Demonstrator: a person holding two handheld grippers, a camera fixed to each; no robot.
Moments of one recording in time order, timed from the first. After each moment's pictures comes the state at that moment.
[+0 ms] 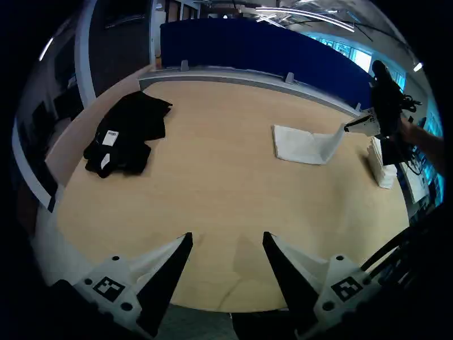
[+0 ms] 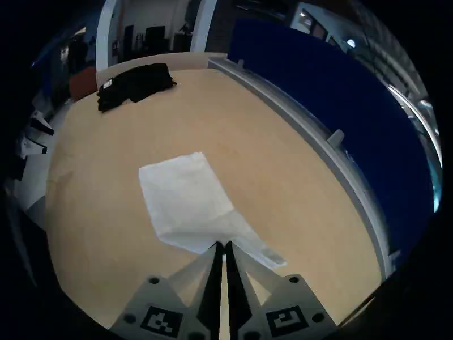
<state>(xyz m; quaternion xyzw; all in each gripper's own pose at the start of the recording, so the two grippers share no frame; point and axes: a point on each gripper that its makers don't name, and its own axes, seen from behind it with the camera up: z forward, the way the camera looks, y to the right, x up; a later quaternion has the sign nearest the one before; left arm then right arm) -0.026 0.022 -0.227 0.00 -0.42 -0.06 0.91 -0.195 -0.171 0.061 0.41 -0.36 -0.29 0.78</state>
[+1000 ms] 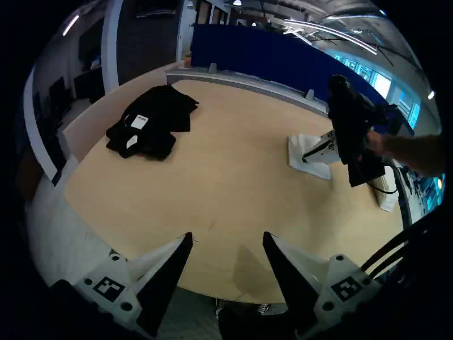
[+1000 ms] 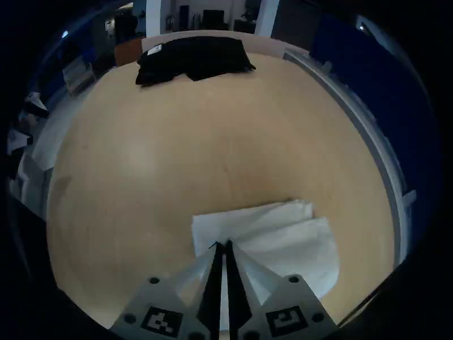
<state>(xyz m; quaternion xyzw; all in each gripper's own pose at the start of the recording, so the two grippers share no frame) -0.017 0.009 -0.262 0.07 -0.40 -0.11 0.91 -0.288 -0.347 0.018 0.54 -0.37 -0.34 0.67</state>
